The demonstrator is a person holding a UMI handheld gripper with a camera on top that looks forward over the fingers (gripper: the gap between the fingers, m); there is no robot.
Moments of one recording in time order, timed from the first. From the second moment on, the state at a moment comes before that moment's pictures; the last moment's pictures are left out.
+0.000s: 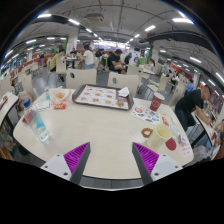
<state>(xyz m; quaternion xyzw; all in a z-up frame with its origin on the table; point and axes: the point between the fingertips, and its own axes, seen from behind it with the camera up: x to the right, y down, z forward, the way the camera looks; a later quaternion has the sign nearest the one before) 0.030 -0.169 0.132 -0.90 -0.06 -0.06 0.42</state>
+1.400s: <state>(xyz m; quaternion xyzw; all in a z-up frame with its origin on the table) -0.278 -0.076 0.064 -0.86 -0.05 0.02 0.51</state>
